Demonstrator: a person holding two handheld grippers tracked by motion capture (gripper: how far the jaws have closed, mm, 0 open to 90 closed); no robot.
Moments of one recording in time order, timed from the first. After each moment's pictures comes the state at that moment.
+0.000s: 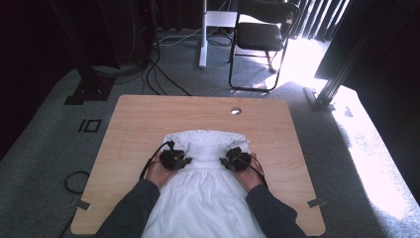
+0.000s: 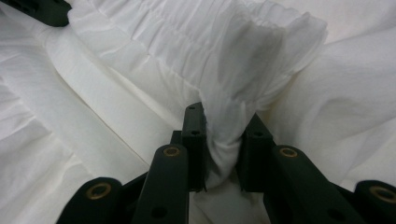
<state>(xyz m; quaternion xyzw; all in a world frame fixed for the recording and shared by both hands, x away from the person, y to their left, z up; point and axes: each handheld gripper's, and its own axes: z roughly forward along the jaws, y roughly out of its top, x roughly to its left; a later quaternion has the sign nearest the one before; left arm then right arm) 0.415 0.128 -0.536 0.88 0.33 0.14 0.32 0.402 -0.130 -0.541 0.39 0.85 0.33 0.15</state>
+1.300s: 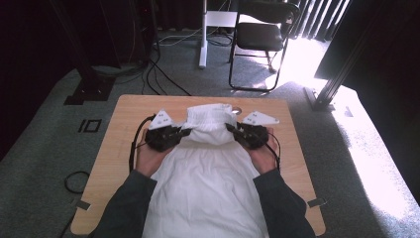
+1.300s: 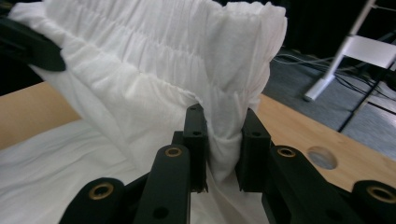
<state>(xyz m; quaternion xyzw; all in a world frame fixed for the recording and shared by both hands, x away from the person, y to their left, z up) 0.342 0.149 -0.392 0.80 0.29 0.17 0.49 0.363 -0.155 -0.398 0.32 0.77 0.50 0.24</state>
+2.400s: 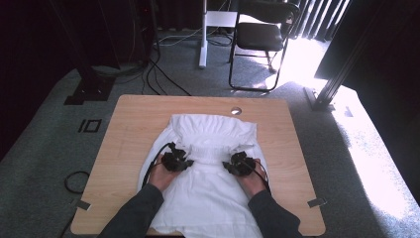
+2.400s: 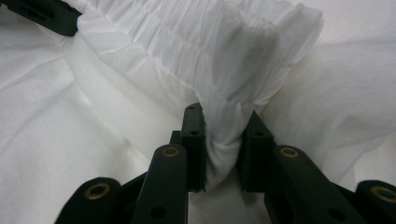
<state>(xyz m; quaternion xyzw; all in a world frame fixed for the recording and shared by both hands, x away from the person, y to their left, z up) 0.406 0.121 -0.534 0.86 0.37 0.10 0.32 0.385 -0.144 -0.542 0.41 0.83 0.35 0.13</state>
